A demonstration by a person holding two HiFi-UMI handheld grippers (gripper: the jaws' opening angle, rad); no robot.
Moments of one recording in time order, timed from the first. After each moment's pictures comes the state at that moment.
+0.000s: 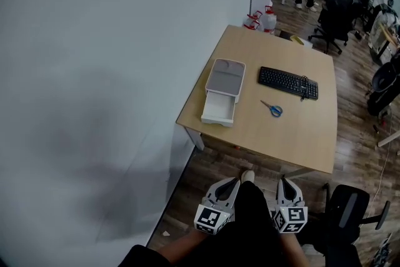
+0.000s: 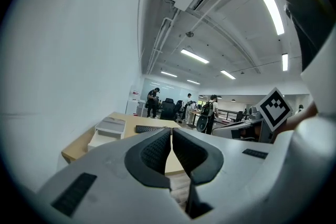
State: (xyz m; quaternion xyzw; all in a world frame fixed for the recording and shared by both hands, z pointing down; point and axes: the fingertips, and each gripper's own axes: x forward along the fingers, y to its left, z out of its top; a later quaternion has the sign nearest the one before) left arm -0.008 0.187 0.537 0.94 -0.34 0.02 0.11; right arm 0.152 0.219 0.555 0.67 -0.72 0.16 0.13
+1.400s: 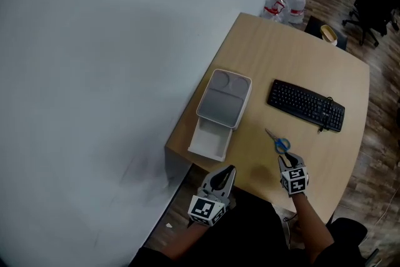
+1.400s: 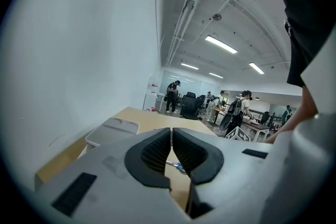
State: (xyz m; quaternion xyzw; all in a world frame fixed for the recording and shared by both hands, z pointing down) left arm 0.103 -0.093 0.563 0.88 -0.43 0.05 0.17; right arm 0.304 -0.118 0.748 0.49 -0.78 0.25 0.30
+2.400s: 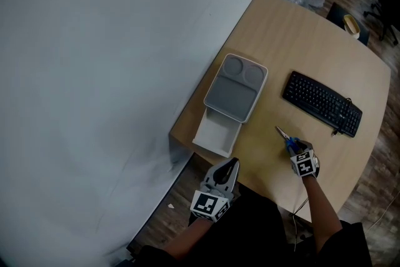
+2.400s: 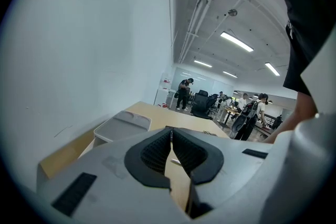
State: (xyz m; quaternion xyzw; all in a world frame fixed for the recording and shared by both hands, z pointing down) left arm 0.090 -0.131 0.589 0.85 -0.48 0.06 0.21; right arm 0.329 -0.165 0.848 0.40 -0.76 0.26 0.45
